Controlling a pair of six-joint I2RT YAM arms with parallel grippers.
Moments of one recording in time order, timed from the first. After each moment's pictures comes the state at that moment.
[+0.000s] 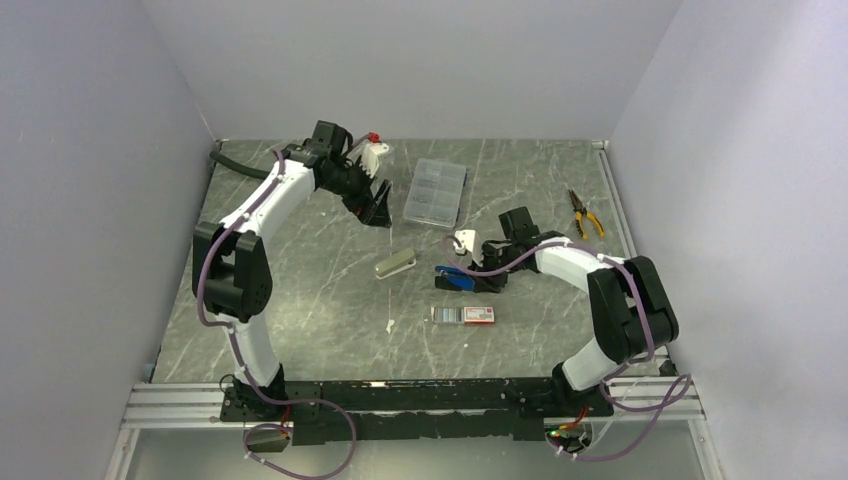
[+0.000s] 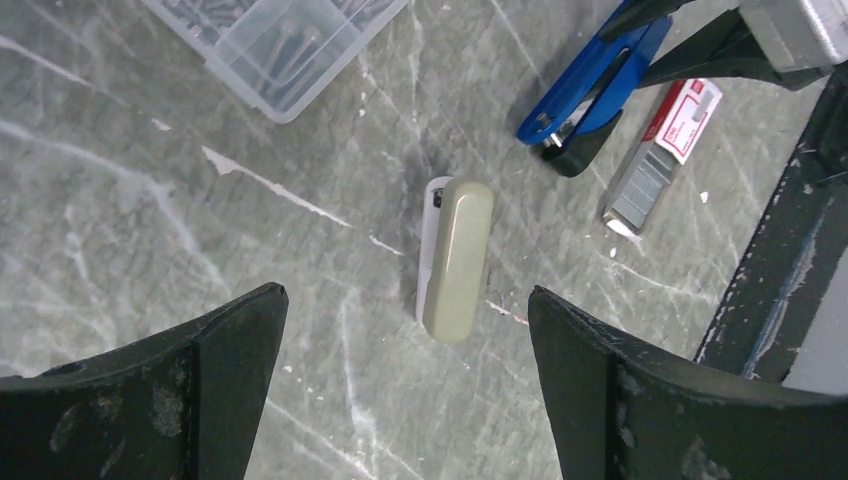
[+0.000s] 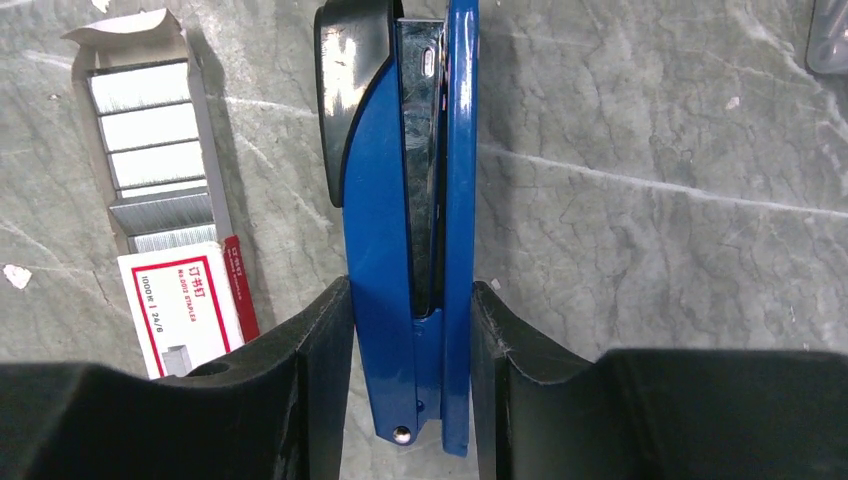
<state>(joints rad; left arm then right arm) -0.31 1.85 1.64 -0.82 0.67 0.42 0.34 1.56 0.80 -0.36 -0.59 -0.91</state>
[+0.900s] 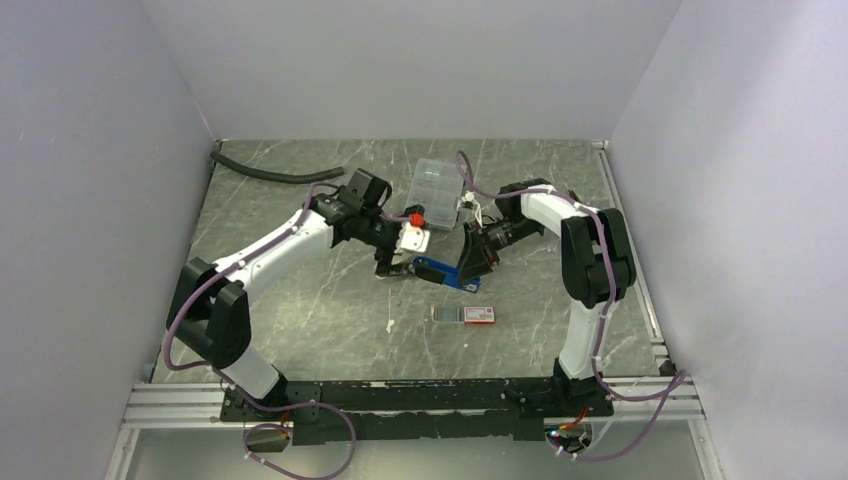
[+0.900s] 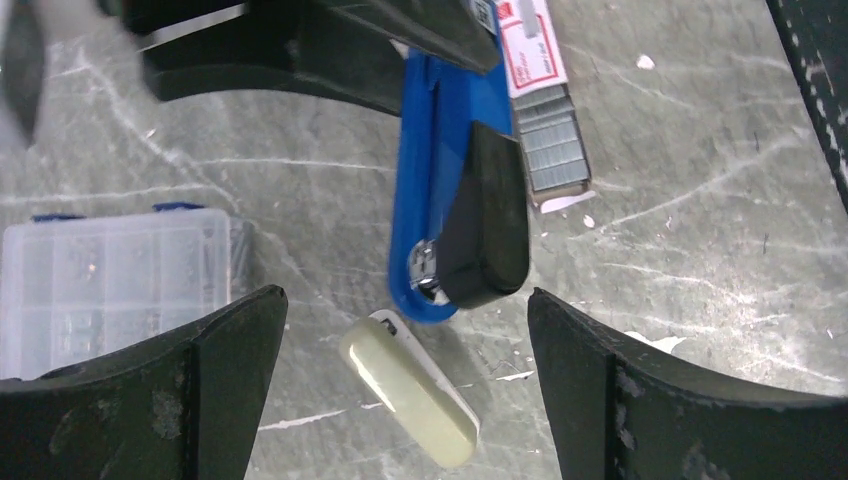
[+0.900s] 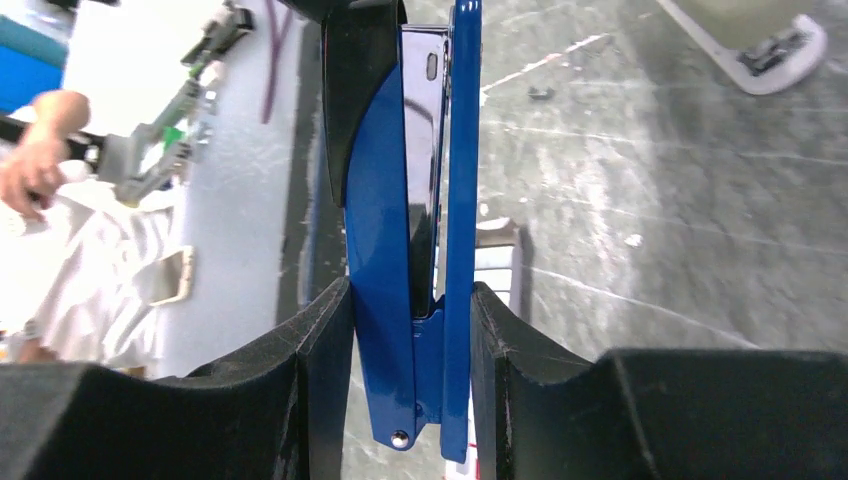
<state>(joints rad) -0.59 1.59 1.29 -0.61 0.79 1.07 0.25 1.92 1.32 -1.17 -1.21 -1.01</state>
